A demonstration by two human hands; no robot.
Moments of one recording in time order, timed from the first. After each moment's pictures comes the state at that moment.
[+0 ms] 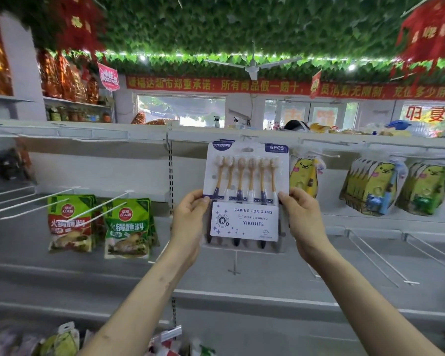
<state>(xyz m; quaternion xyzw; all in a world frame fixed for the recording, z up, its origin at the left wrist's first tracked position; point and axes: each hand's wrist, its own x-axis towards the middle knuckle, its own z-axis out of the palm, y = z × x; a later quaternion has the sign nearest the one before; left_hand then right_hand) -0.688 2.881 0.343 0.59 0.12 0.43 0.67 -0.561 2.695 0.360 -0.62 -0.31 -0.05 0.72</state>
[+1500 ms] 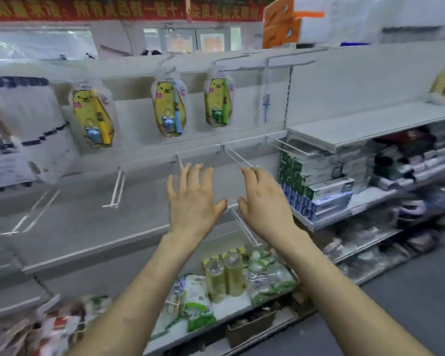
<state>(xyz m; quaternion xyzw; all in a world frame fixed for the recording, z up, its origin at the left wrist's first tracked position) -0.552 2.444 0.260 0.95 0.02 0.32 0.04 -0.524 2.275 0.251 -0.92 -0.22 -0.28 0.18</state>
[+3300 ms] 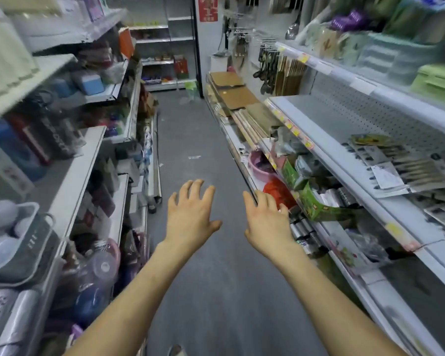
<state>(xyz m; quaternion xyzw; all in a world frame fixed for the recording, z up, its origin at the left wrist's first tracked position) 0.086 0.993 0.116 0.75 -0.65 0.07 0.09 -0.097 0.944 0.102 -0.84 0.55 -0.03 -0.01</state>
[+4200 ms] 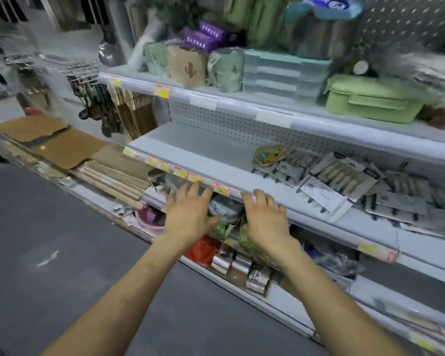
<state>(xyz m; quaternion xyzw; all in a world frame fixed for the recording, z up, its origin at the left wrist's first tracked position) 0.018 0.441 0.100 0.43 -0.90 0.03 0.09 -0.145 0.549 0.090 -0.55 0.83 -0.05 -0.01</state>
